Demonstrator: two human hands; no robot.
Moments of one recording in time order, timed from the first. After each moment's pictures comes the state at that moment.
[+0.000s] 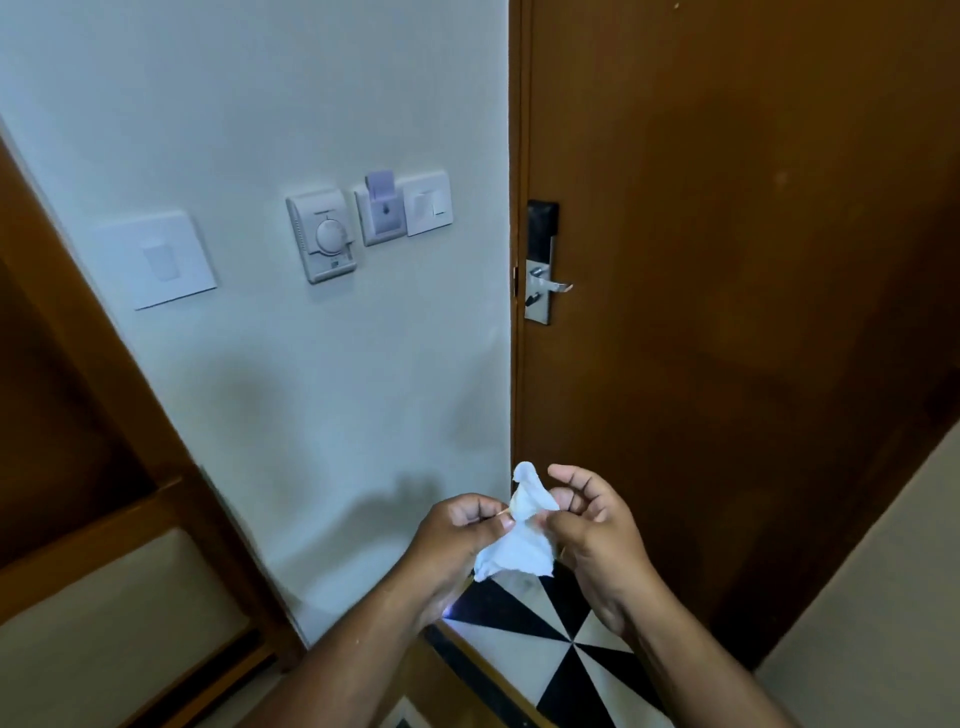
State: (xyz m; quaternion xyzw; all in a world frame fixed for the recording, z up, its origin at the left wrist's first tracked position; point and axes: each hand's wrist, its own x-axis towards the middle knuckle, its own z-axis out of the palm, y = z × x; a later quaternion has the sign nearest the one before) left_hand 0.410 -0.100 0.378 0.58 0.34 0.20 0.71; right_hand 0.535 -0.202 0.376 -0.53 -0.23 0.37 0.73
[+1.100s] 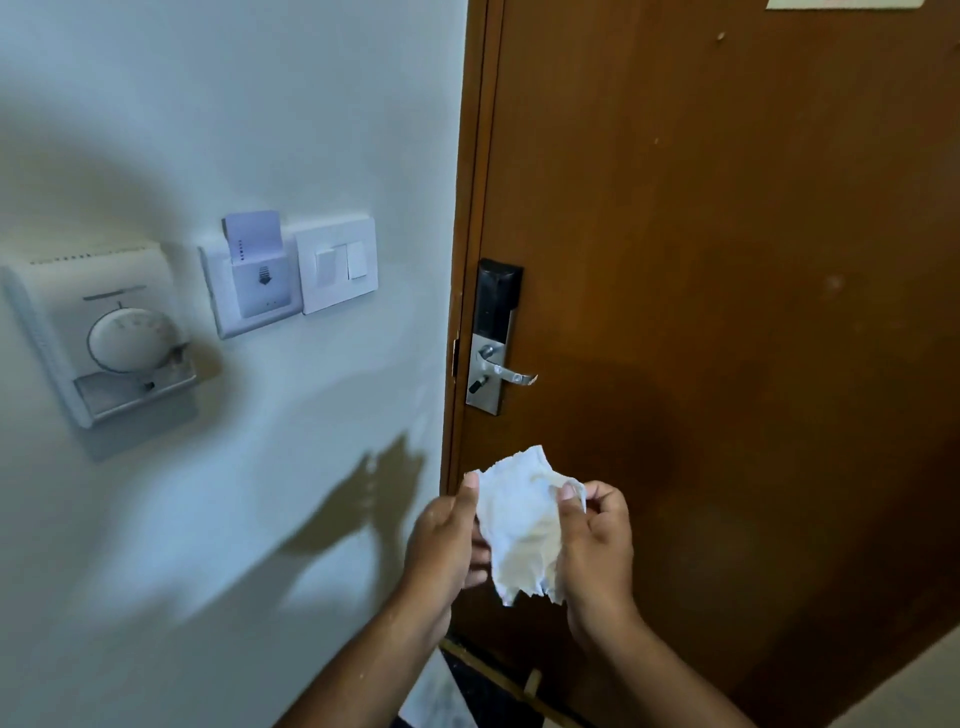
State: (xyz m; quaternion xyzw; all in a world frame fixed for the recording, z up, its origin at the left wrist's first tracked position) left_hand 0.639 0.145 0.371 0.57 0.36 0.22 0.70; right_hand 0.720 0.036 0.388 -0.66 -0.14 0.07 0.73
